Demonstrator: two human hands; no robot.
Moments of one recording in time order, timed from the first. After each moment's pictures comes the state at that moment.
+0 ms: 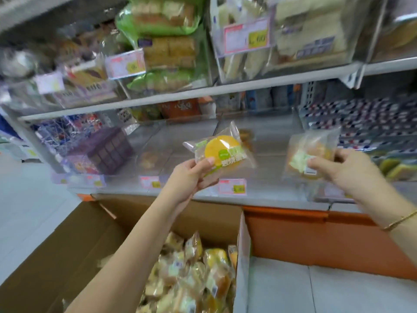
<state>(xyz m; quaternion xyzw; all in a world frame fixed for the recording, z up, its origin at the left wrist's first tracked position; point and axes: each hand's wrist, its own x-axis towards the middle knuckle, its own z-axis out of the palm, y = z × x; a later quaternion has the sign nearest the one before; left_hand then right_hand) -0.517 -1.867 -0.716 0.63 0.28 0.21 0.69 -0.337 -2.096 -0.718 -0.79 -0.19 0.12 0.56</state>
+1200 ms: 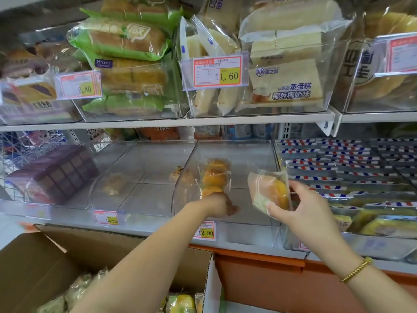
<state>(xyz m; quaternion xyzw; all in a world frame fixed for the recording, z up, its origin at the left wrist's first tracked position) -0.341 -1.844 -0.792 0.92 0.25 -0.13 0.27 -0.313 -2.070 -0.730 -0.83 -0.32 0.03 0.45</state>
